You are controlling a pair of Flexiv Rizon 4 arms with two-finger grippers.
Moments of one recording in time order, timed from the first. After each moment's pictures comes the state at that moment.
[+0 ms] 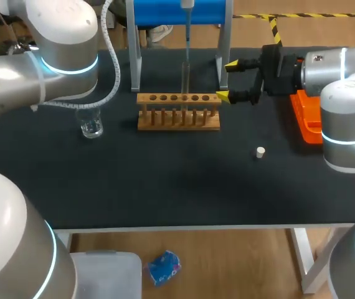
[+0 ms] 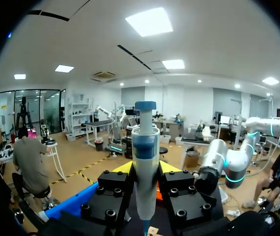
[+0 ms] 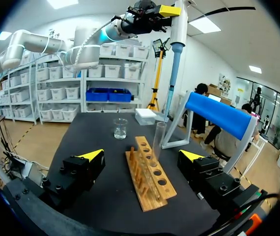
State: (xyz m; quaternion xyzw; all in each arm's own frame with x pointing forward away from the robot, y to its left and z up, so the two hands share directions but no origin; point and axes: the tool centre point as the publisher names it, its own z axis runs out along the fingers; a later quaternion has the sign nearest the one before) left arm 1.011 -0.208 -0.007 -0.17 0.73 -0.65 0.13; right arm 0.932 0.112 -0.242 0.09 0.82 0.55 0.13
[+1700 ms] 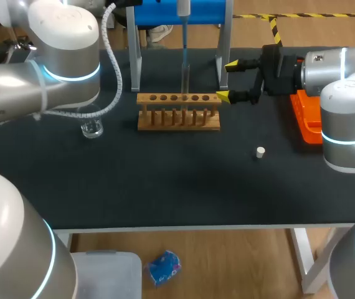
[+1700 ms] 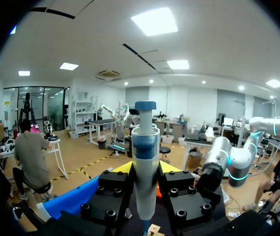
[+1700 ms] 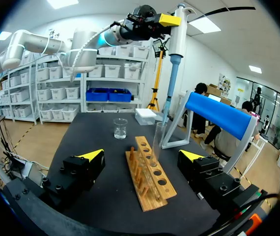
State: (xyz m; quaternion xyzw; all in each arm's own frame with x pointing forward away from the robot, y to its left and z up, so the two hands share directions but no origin) left arm 1.017 -0.201 -0.027 -0.19 0.72 -0.65 0.13; right arm 0.932 0.112 -0.242 0.09 0.82 0.55 0.13
